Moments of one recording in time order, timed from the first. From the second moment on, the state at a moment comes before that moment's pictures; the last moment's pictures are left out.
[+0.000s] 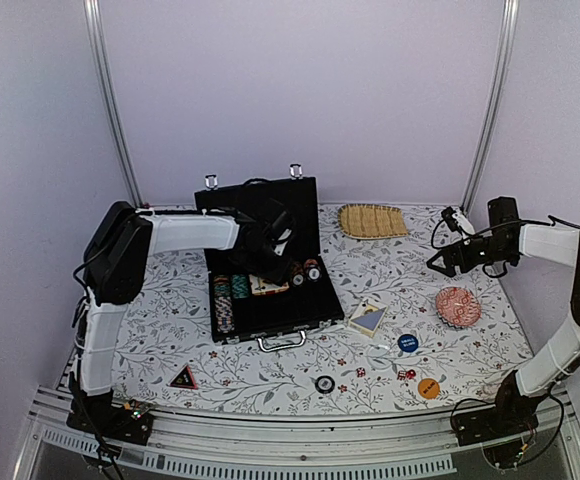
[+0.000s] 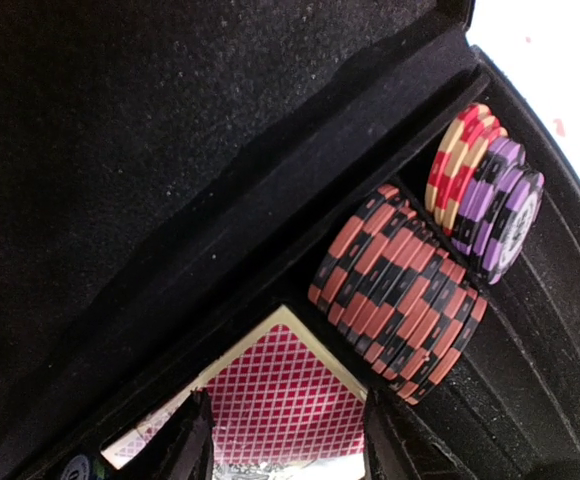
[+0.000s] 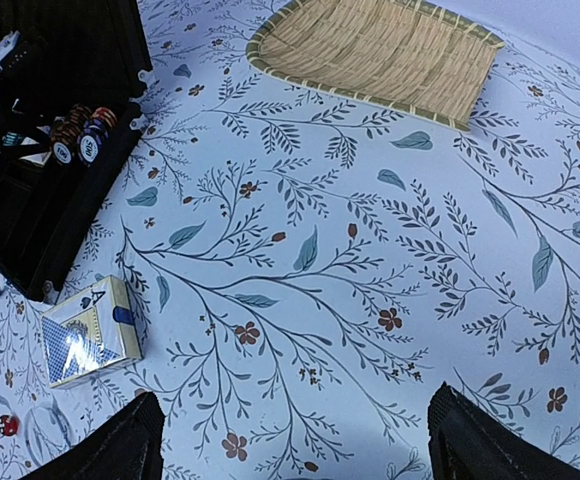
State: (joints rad) left arm -0.73 2.22 1.71 -0.60 -0.12 -0.22; right arm -0.06 1.55 0.96 -0.35 -0.60 -0.41
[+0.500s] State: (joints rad) left arm -0.75 2.12 1.61 -0.58 -0.22 -0.22; right arm -0.05 1.56 0.96 -0.36 -0.61 -0.42
